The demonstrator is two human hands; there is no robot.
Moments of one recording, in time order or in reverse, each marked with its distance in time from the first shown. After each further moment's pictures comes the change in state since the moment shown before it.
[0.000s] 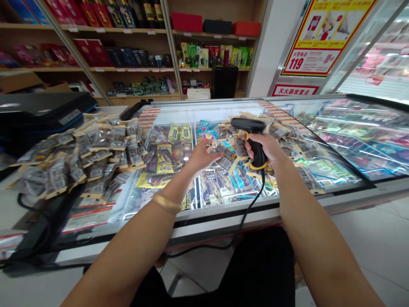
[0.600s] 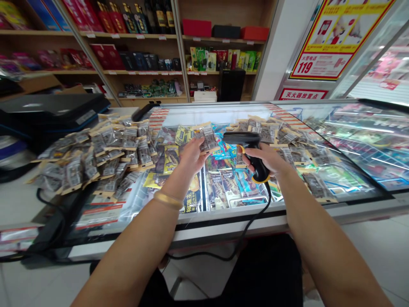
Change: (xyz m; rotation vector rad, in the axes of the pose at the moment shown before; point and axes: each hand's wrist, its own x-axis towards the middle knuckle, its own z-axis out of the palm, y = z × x) left_hand 0.014 0.006 -0.025 -0.927 0.205 -0.327; right_hand -0.011 0.003 0.028 -0.066 -0.227 0.029
